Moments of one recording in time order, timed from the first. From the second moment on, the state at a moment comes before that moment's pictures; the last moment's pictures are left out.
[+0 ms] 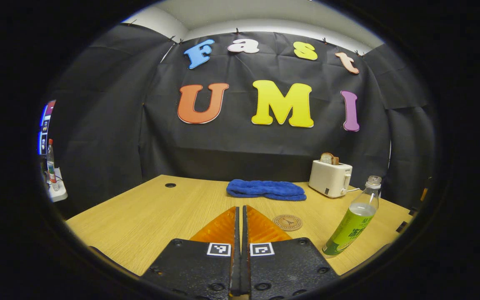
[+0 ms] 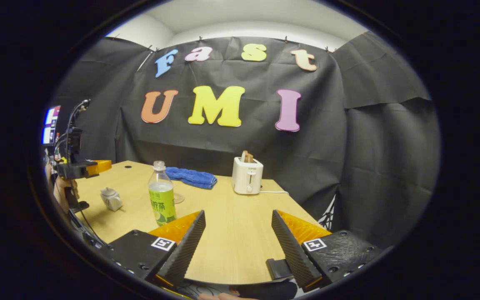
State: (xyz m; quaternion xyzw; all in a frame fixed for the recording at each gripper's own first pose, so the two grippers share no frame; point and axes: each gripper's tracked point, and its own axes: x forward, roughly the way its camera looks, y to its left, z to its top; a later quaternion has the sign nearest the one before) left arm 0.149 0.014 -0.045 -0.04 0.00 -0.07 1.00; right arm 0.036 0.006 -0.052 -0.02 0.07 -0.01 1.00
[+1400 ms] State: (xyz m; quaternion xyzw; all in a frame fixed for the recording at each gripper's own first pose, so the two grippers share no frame) left arm 0.136 0.006 -0.039 -0.07 0.02 -0.09 0.99; right arm 0.060 0.089 -0.103 0.04 0.09 0.10 0.99
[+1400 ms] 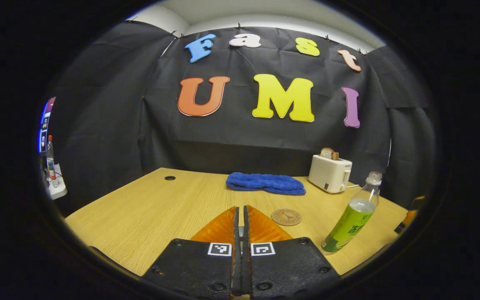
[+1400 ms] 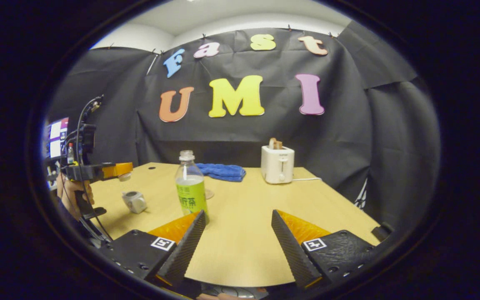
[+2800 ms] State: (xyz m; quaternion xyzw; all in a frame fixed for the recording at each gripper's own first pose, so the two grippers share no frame) left arm 0.062 0.074 -0.019 -0.09 0.02 -0.10 0.99; right arm 0.152 0.258 -0.102 -0.16 0.08 0.15 0.97
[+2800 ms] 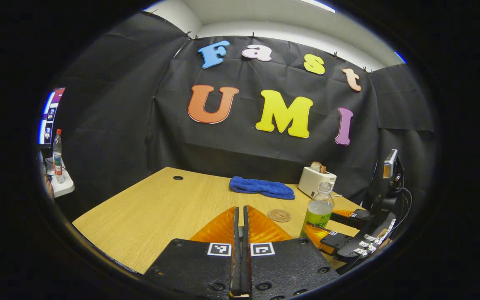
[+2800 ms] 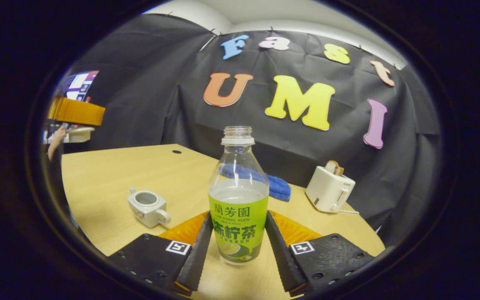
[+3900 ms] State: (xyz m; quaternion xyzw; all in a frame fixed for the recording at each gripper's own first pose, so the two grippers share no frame) left arm 0.052 0.094 -0.017 -0.06 0.01 -0.11 0.99; right arm 0.184 0.259 -0.112 -0.55 0.04 0.05 0.83
